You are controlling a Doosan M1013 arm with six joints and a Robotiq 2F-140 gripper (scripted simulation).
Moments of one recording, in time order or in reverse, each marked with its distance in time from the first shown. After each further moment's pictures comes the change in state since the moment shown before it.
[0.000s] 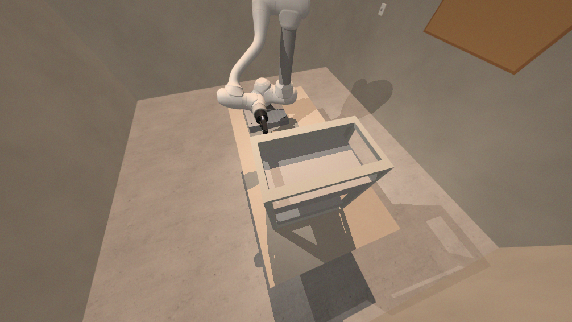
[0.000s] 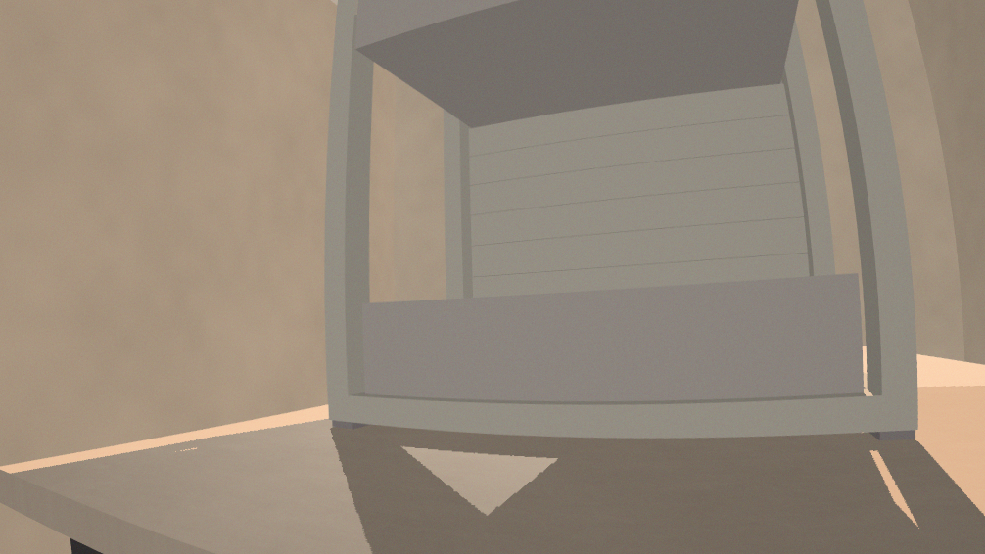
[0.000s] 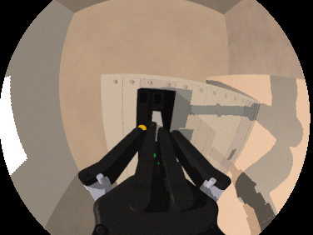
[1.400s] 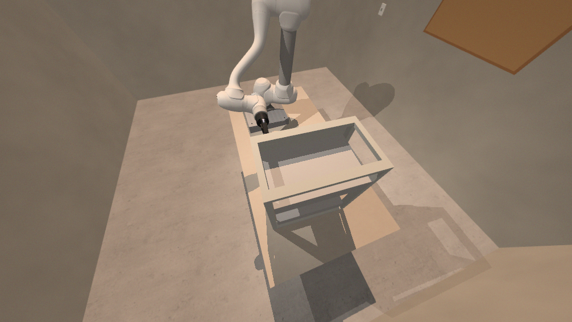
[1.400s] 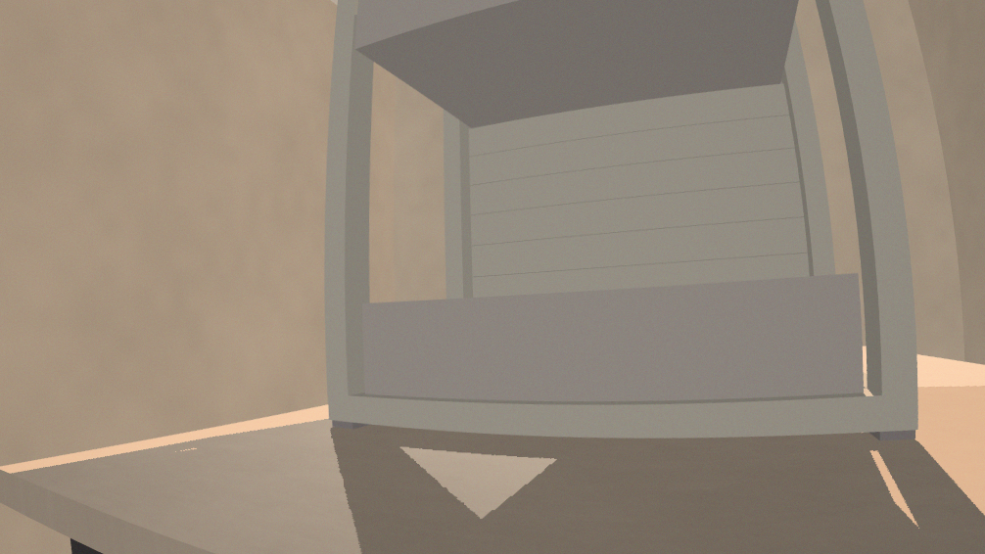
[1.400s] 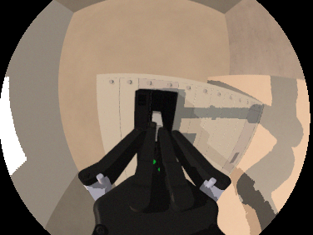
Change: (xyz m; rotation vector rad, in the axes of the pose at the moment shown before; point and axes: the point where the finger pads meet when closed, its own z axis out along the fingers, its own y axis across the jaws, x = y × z) arm 0.000 0.000 0.024 0.000 0.000 0.000
